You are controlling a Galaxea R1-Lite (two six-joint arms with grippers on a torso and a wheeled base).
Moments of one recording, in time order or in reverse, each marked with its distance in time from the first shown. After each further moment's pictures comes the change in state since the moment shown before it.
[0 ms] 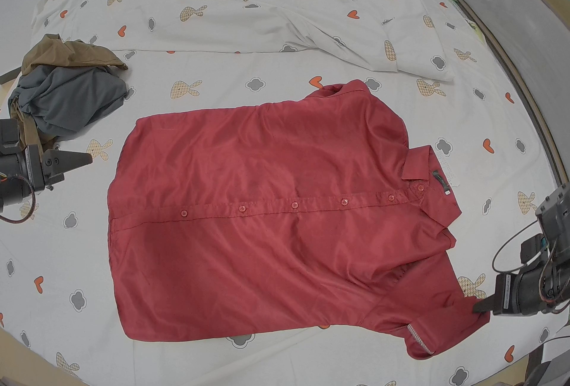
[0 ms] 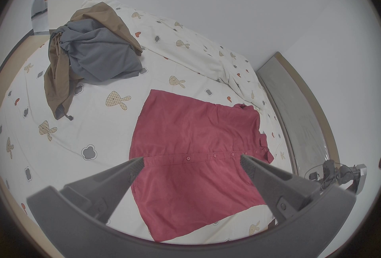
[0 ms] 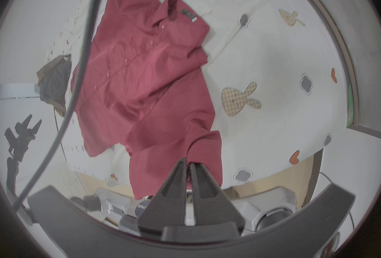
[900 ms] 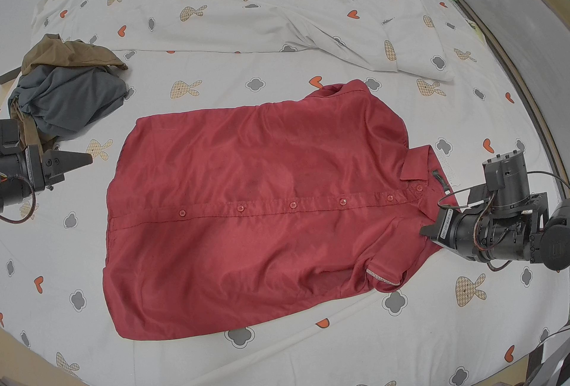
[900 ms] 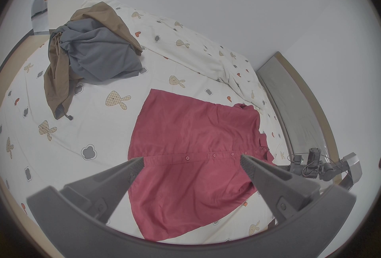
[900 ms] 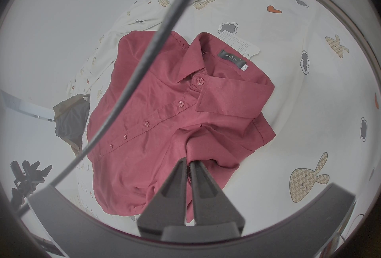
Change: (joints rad) left arm 0.000 0.001 0.001 0.000 0.000 0.000; right arm -0.076 0.371 -0.004 -0.748 -0.016 -0.015
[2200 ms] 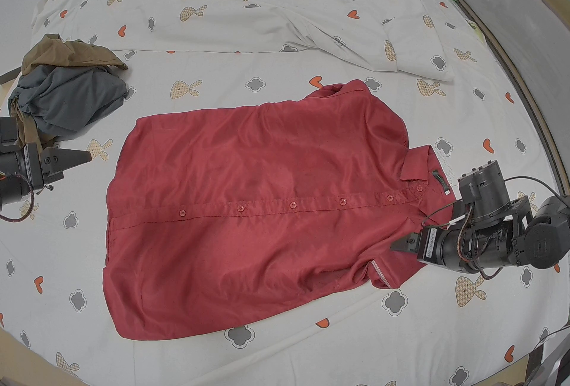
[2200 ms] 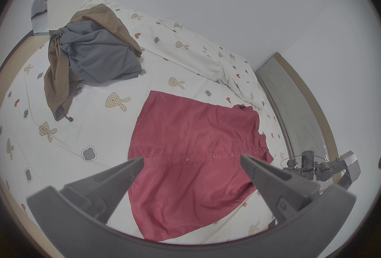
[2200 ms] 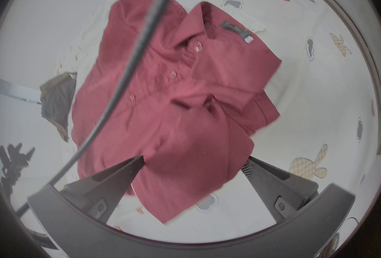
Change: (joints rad) left arm 0.000 -0.005 -0.007 0.001 -0.001 -0.001; right arm 0.048 0.071 -0.056 0.150 -0.023 -0.043
